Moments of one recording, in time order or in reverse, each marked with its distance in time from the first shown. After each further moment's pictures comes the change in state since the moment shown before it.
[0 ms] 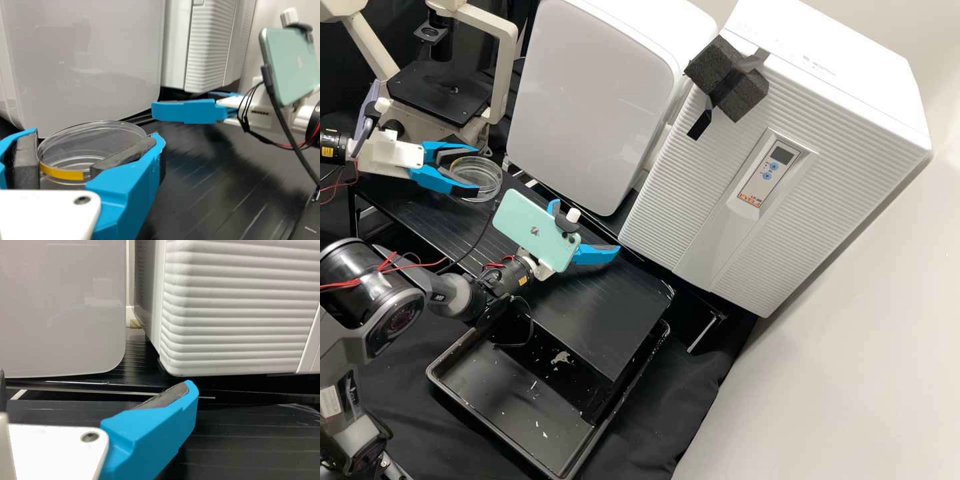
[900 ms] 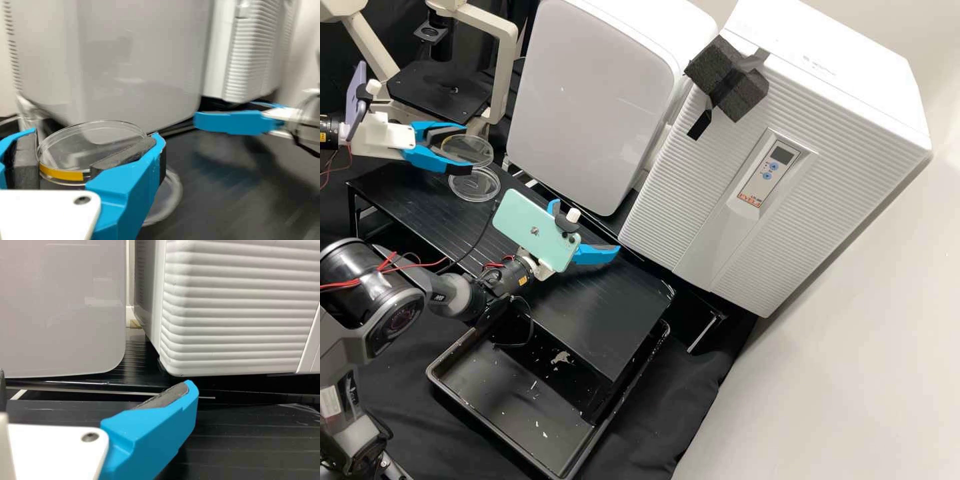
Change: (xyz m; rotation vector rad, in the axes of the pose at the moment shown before) left arm -0.025 0.020 -0.030 0.004 0.126 0.071; right arm 0.000 0.000 0.000 0.000 0.000 0.000
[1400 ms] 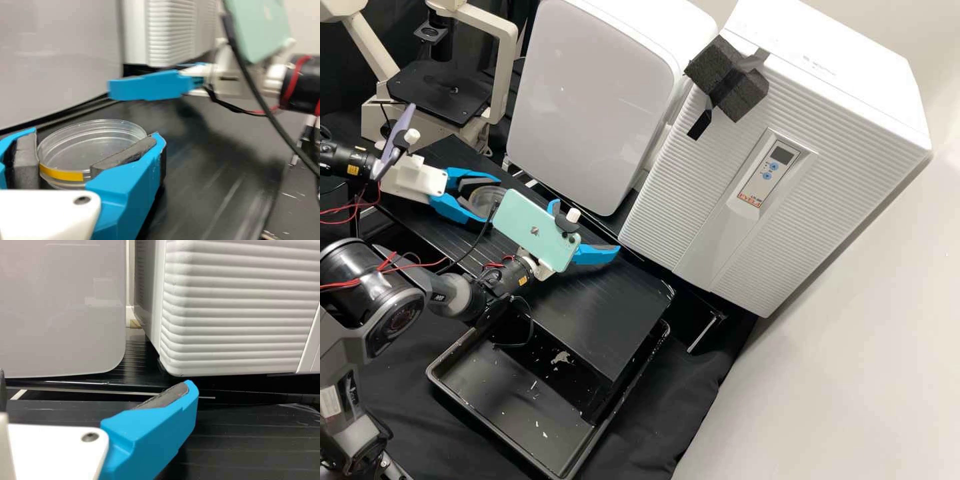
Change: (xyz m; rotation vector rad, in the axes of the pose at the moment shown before) left arm 0.046 -0.032 0.048 0.065 -0.200 -0.143; right arm 0.000 0.000 0.000 0.000 0.000 0.000
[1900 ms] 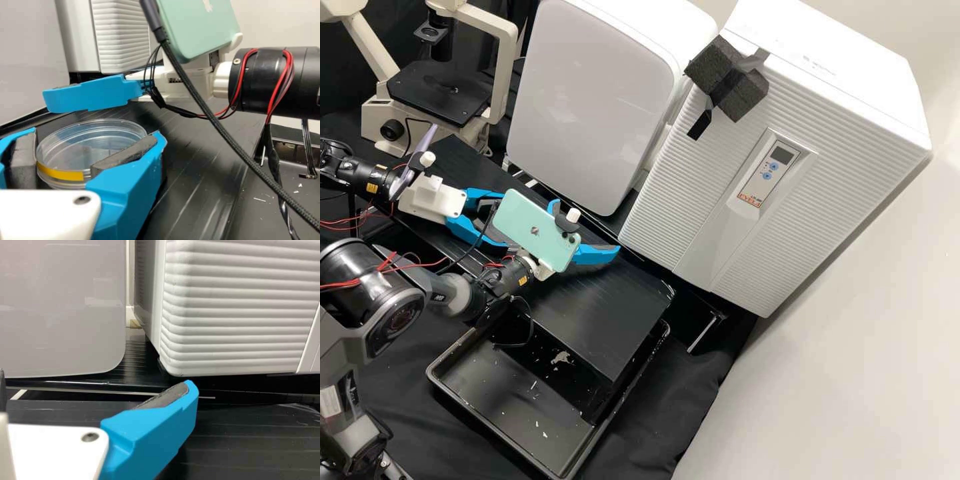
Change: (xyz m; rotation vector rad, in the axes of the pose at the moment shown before) left arm 0.045 -0.018 0.026 0.054 -0.140 -0.017; right arm 0.000 0.000 0.000 0.000 0.000 0.000
